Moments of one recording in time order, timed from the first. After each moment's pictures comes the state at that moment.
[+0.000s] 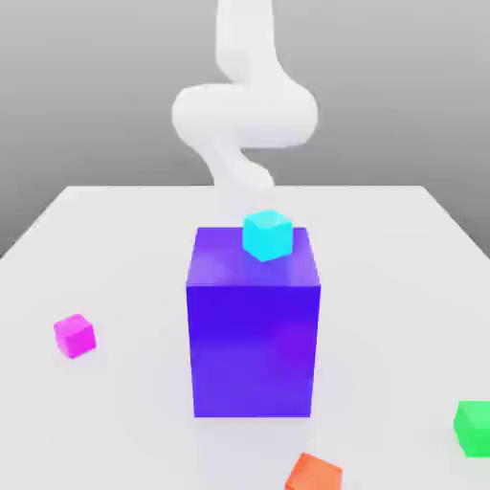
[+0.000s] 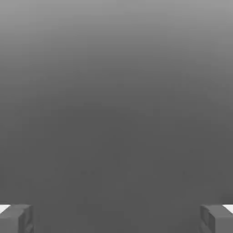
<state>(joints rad) -0.04 -0.72 -0.04 -2.35 -0.01 2.35 0.80</state>
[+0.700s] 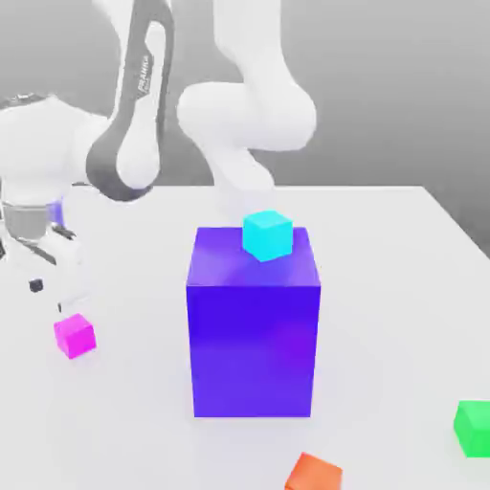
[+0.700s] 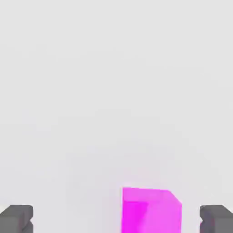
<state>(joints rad) -0.44 0.06 -0.43 -2.83 0.12 2.89 0.60</state>
